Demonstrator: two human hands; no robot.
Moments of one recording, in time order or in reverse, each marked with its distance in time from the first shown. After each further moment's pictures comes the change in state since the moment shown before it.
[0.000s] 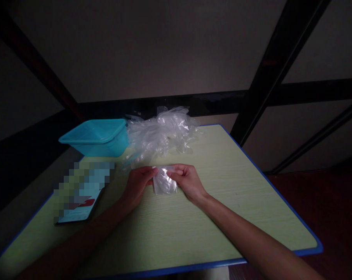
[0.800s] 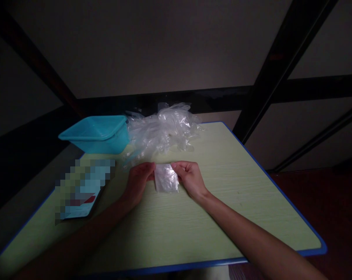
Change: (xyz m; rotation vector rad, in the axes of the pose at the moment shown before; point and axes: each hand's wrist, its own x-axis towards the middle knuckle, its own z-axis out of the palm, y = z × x) left_hand -0.002 0.001 0.001 -0.011 0.013 0.081; right_hand 0.005 0.005 -0.006 -0.090 0.053 -0.117
